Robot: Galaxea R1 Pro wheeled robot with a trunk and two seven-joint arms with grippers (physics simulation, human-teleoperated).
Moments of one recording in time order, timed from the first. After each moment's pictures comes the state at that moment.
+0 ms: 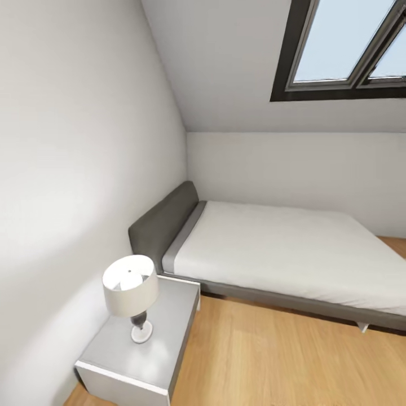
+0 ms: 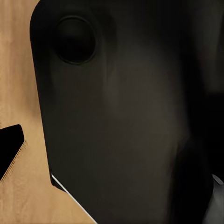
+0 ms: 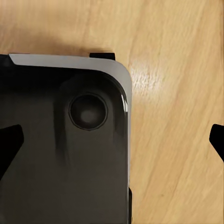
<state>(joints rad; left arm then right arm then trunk) 0.00 -0.03 0.00 -0.02 0.00 0.01 -0.01 0.00 -0.05 0.00 -0.04 -0.01 -0.16 0.01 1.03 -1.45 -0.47</state>
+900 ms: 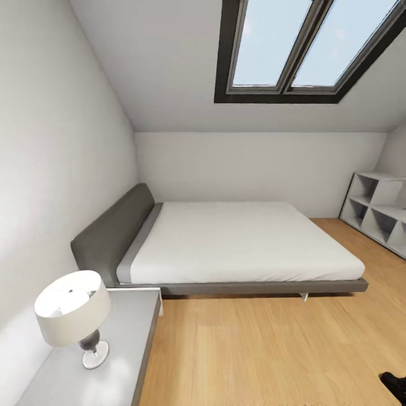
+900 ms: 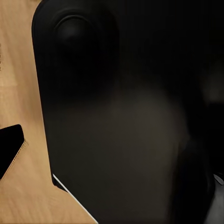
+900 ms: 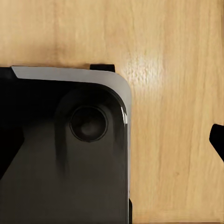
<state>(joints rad) 0.00 -0.03 0.00 -0.02 0.00 0.01 -0.01 0.00 -0.05 0.00 -0.04 -0.01 -0.21 0.01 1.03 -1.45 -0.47</state>
